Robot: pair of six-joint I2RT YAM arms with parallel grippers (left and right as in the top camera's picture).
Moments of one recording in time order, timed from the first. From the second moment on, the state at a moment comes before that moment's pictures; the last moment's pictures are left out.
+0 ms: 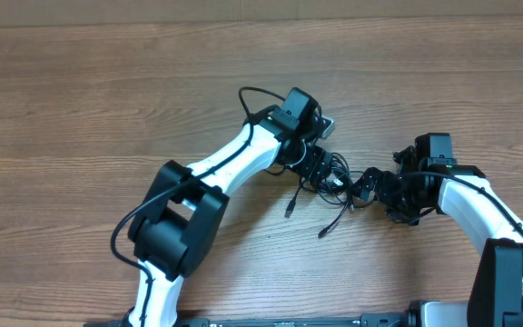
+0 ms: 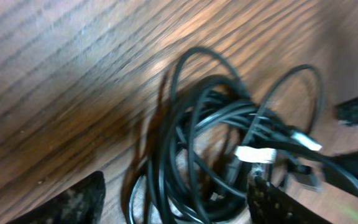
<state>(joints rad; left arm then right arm) -0.63 2.11 1.50 -0.59 0.39 -0.11 -0.06 1.55 0.77 -0.64 -0.41 0.33</state>
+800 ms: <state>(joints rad) -0.63 2.15 1.52 -0.66 0.38 -0.11 -0.06 1.53 0.77 -0.72 -0.37 0.33</state>
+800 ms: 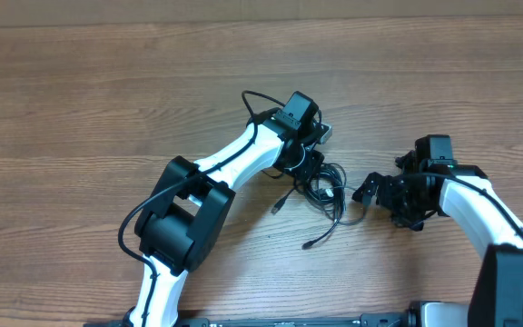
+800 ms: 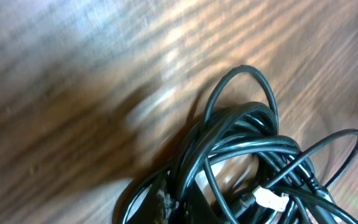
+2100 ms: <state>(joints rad) -0.61 2.10 1.56 -0.82 0.75 0.22 0.14 1.34 0.70 -0.65 -0.37 0.20</state>
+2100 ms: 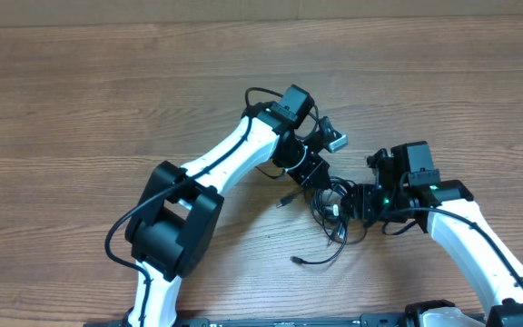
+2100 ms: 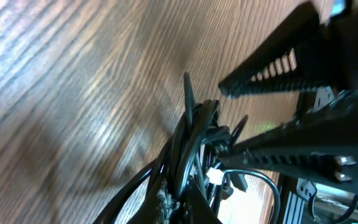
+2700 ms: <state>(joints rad) -0.59 2.10 1.56 -0.82 0.77 0.22 0.14 1.34 0.67 -0.64 -0.42 0.20</state>
